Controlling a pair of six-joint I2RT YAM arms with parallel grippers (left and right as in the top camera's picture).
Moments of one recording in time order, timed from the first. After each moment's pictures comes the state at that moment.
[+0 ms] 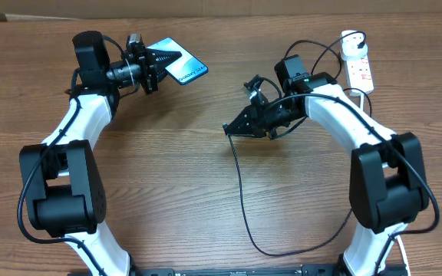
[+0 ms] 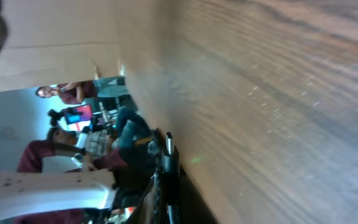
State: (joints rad) left arm 0.07 1.96 1.30 0.23 1.19 -1.48; right arm 0.30 1.97 1.43 -0.85 -1.11 0.20
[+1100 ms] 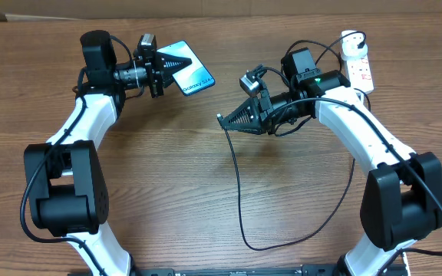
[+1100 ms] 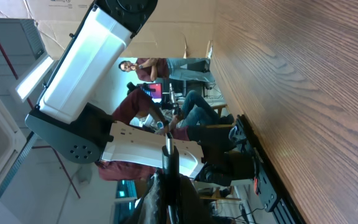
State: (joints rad) left arm 0.04 1.96 1.30 0.23 1.34 -1.41; right arm 0.30 1.86 1.43 -0.87 -1.45 0.23
